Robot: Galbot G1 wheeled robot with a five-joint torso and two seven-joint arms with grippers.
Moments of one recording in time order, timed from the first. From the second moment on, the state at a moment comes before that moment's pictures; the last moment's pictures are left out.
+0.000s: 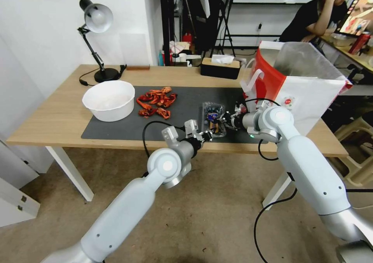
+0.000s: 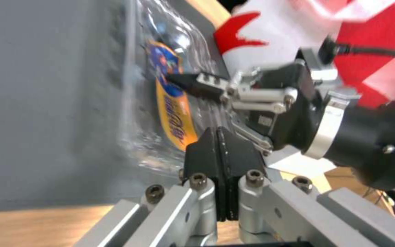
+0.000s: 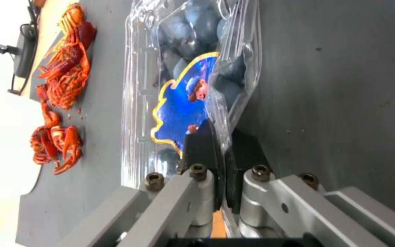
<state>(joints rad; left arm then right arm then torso) 0.83 -1.24 0.10 -1.87 -1.38 0.32 -0.45 -0.59 1.08 0.16 1.59 1.87 -0.73 0.79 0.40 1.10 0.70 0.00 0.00</state>
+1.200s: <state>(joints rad) 1.39 -1.11 -0.18 -1.97 -0.35 -0.10 -0.31 -0.69 1.03 0.27 1.70 1.87 -0.73 0.73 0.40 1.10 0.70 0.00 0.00</state>
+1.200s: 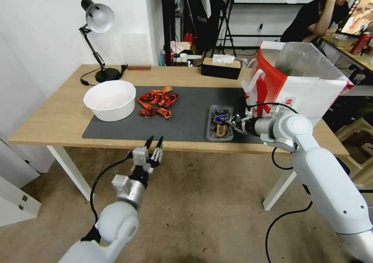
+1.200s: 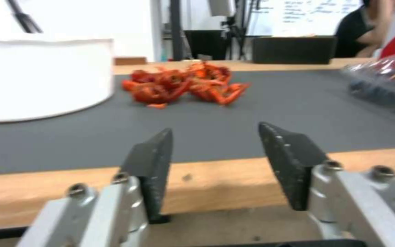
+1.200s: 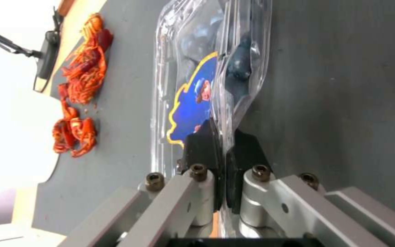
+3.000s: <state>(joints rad) 1.49 -1.16 -0.21 -1.95 -0.32 -0.09 -0.36 -0.56 0.79 0.34 1.81 0.74 -0.25 0.47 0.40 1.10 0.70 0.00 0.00</state>
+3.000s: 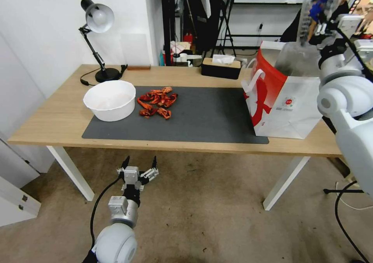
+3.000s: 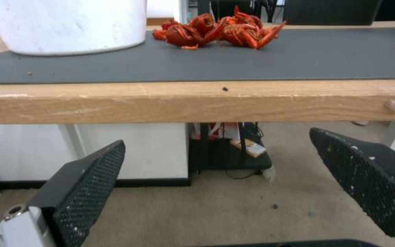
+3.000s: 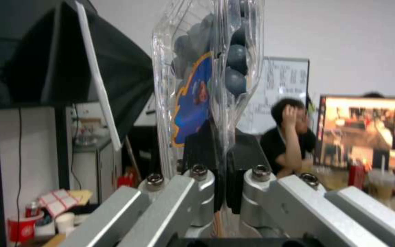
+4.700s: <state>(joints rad) 1.51 -1.16 -0.24 -1.97 -0.33 -0.11 -0.34 -0.98 0.72 0.43 2.06 0.86 -0.10 0.07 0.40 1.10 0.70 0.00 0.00</state>
